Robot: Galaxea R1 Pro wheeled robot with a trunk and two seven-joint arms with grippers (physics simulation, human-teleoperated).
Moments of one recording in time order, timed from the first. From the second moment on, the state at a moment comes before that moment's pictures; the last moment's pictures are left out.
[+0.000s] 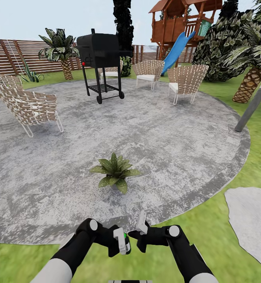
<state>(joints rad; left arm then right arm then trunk) -0.54 -0.10 -0.17 -0.78 -0.82 0.03 -1.05 -0.45 0.17 -0.07 -0.88 0.70 -0.14 1.05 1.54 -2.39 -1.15</state>
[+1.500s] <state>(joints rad) -0.54 -0.04 -0.17 -0.77 -0.83 0.02 -1.06 -0.45 0.17 -0.07 -0.88 0.70 -0.14 1.05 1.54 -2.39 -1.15</state>
